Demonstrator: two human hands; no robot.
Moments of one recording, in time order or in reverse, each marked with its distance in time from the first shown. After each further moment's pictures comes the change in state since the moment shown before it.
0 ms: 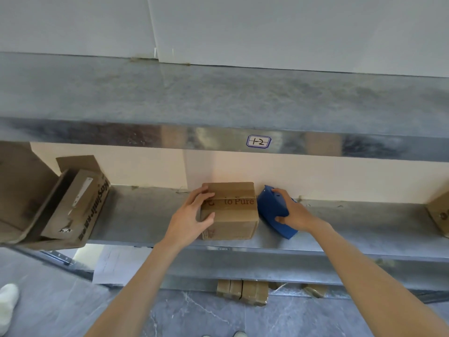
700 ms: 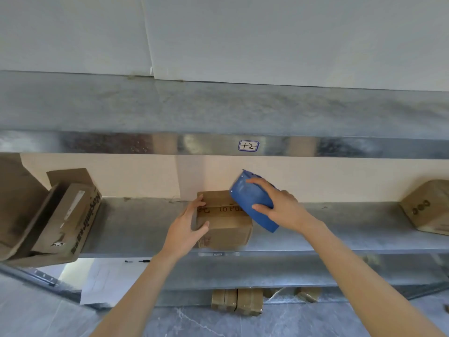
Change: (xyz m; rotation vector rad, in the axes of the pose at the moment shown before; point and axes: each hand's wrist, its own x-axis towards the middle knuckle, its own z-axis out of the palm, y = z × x) left_hand -0.009 0.001 0.008 -0.144 -0.006 -0.049; right_hand -0.063 -0.078 -0.029 -0.146 0.225 -0.300
